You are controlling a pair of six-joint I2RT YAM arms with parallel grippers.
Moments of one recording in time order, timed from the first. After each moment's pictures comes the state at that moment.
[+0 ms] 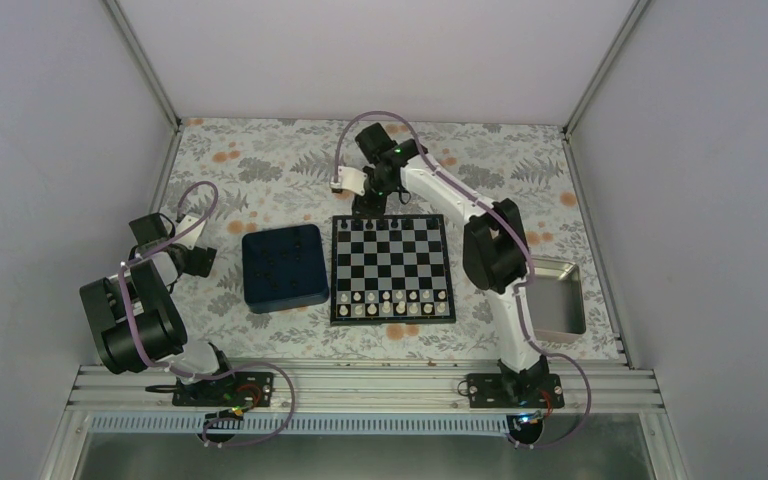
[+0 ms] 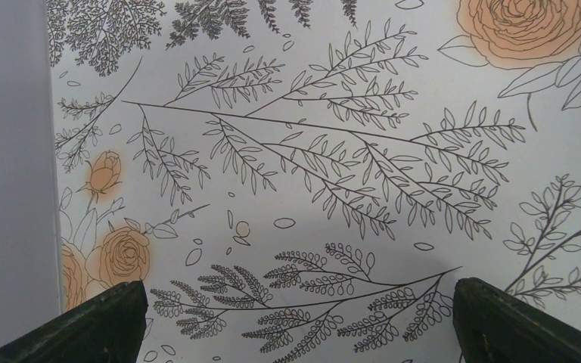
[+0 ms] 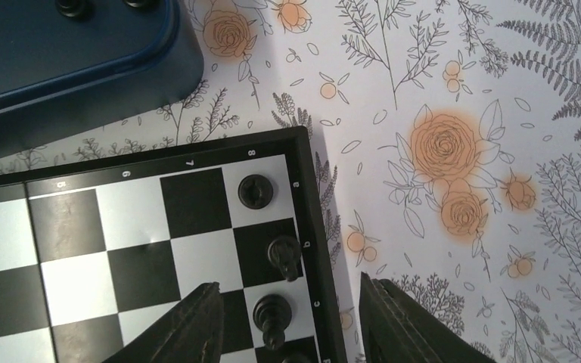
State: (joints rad) left arm 0.48 1.47 0.58 -0.02 0.18 0.70; right arm 0.63 2.21 2.00 -0.94 -0.26 -0.78
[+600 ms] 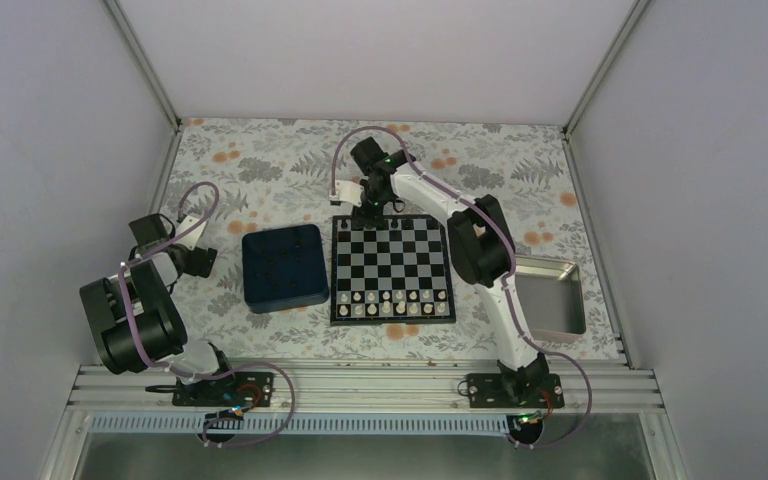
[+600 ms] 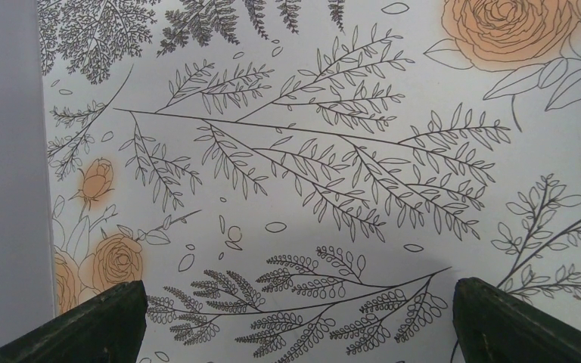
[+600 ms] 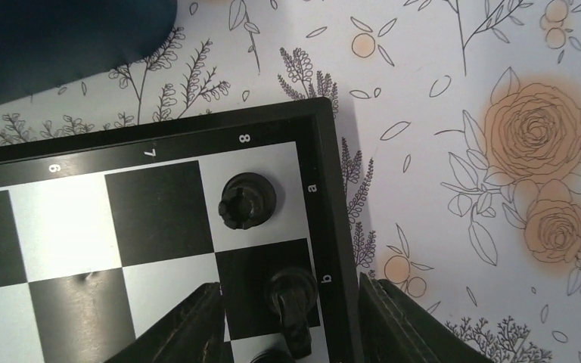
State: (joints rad) left arm 0.49 1.47 0.58 -0.01 0.20 0.72; right arm 0.63 2.33 1.99 -0.89 -0.25 -0.80
